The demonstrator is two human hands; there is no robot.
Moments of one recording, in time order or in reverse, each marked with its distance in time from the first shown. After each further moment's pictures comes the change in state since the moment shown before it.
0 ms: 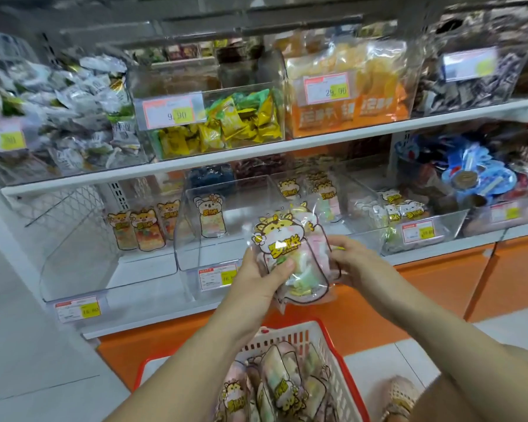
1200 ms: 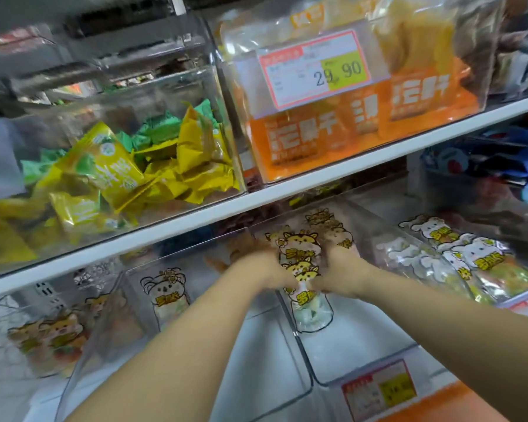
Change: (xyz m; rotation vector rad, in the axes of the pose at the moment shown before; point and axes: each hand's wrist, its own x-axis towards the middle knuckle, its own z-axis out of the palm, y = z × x) left_hand 0.302 0.037 0.019 1.473 -0.195 -0.263; right_hand 0.289 0.054 -0.066 -0.630 0.096 0.069
